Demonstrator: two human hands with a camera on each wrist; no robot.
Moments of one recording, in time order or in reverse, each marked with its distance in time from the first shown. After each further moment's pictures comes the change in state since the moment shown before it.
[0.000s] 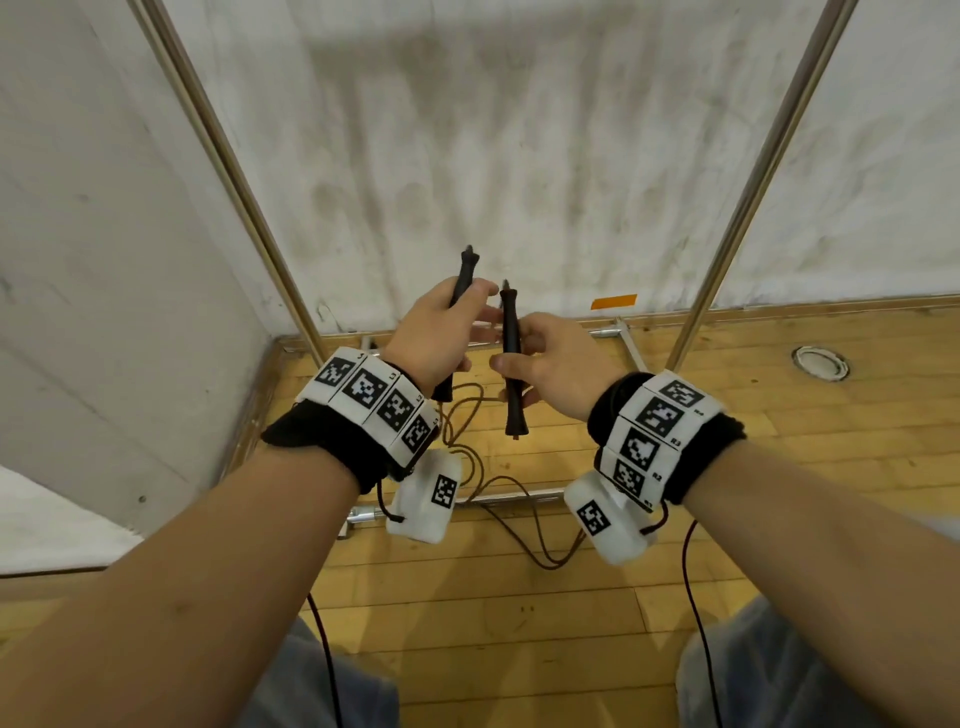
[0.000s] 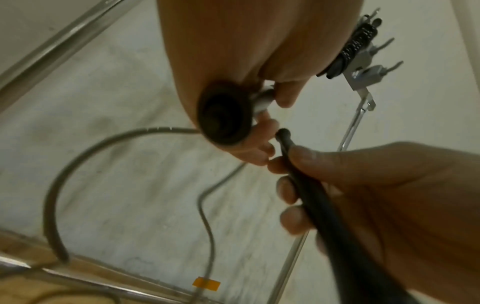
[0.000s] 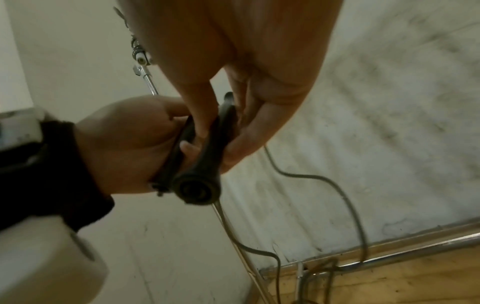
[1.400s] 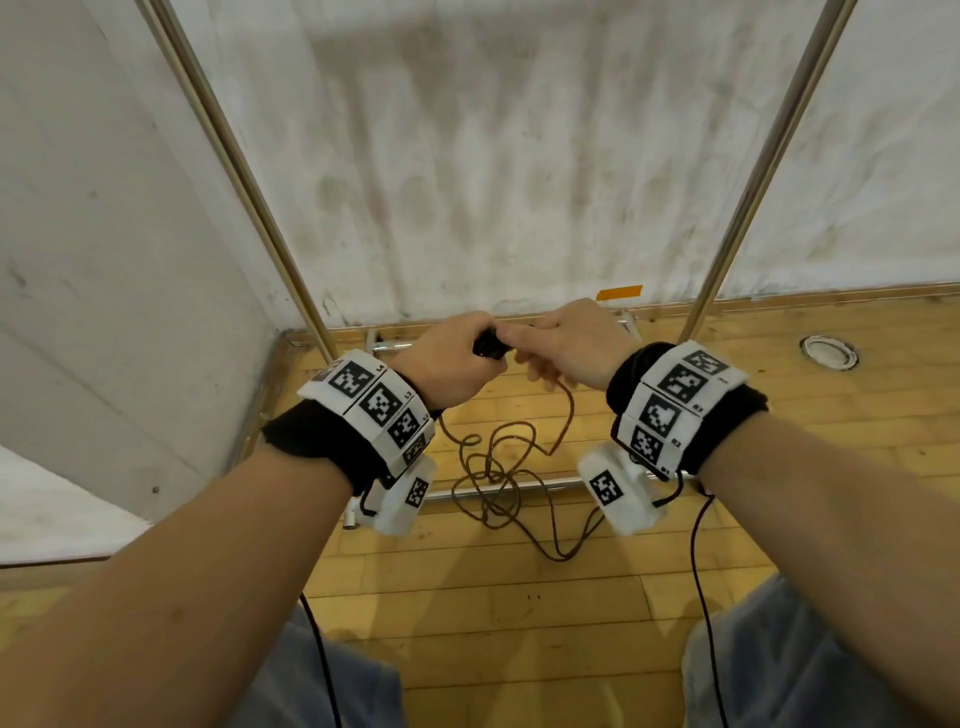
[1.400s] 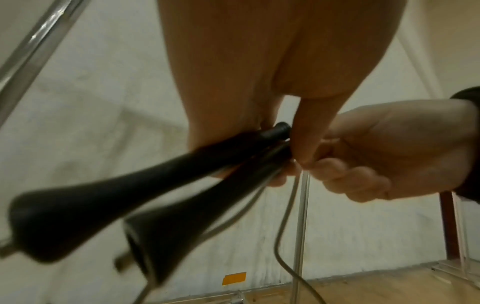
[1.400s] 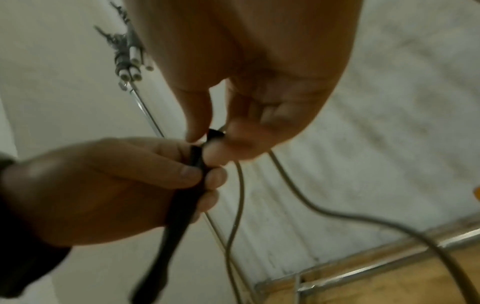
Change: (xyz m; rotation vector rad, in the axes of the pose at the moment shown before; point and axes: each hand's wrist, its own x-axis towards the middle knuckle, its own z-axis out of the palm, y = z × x) left_hand -0.013 -0.006 -0.006 0.709 -0.268 0.167; right_hand -0.001 -0.006 -0.016 -0.162 0.059 0.078
